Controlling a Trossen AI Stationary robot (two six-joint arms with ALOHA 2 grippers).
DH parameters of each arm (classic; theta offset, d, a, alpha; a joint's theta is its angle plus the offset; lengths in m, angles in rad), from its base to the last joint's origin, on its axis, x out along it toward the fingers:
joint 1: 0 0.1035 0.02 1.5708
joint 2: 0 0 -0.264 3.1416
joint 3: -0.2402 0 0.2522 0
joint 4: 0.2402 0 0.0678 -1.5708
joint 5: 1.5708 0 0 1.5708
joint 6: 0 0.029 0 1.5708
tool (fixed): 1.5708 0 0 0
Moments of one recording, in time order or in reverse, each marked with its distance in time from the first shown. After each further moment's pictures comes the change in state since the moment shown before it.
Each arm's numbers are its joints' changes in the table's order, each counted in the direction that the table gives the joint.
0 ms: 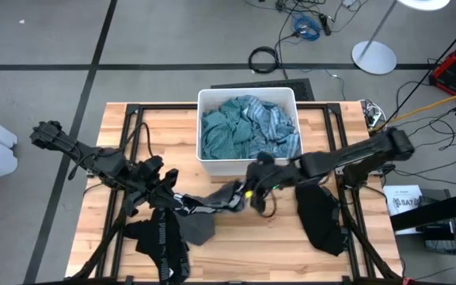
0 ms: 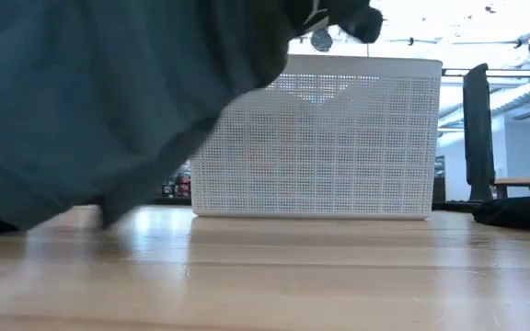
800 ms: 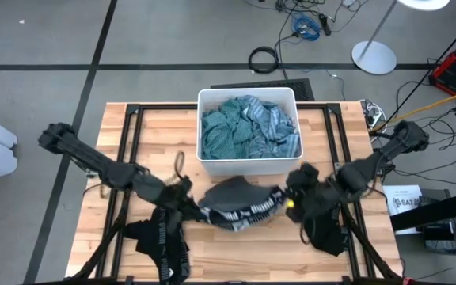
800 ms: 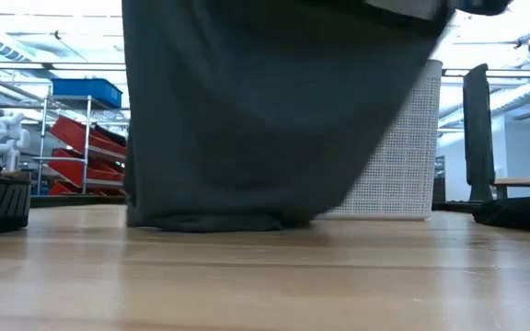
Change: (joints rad) left arm -0.028 -0.261 -0.001 0.124 -0.121 -0.077; right arm 0.341 0.236 0.079 0.419 0.254 0.535
